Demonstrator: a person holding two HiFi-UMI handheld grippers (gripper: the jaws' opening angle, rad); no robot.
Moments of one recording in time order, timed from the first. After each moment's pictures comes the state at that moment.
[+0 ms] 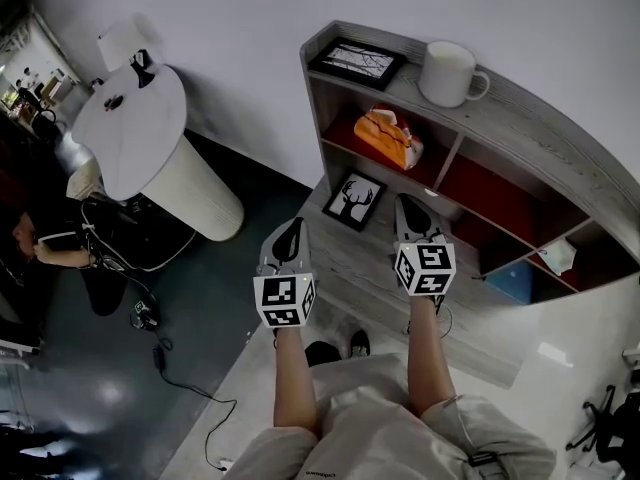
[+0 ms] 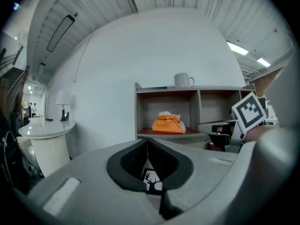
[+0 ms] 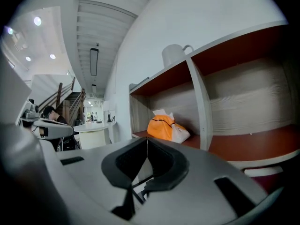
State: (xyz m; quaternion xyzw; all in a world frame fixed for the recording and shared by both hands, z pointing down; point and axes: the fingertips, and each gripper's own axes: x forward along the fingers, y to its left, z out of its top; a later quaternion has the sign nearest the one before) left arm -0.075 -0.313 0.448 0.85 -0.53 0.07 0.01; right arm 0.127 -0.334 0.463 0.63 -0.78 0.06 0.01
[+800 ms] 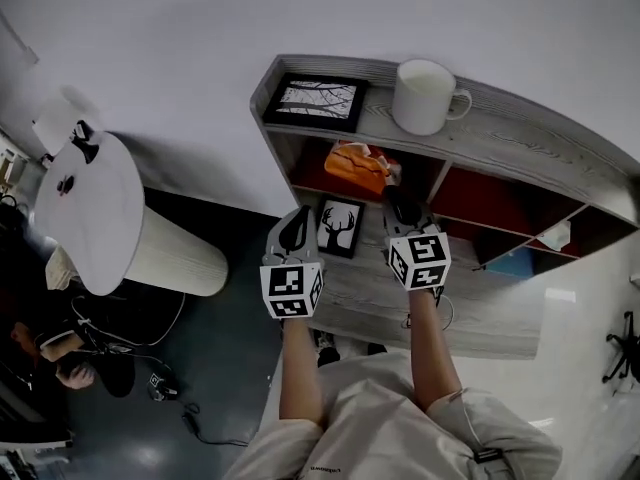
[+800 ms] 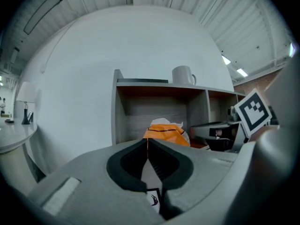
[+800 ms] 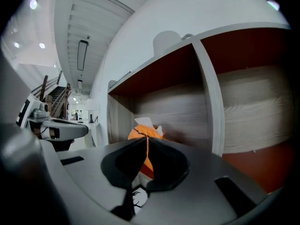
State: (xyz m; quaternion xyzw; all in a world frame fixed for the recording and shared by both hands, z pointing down) left arm 0.000 -0.439 0.428 0.92 -0.40 0.07 0.00; right arm 0.153 -0.412 0.440 0.69 -0.72 0.05 0.02
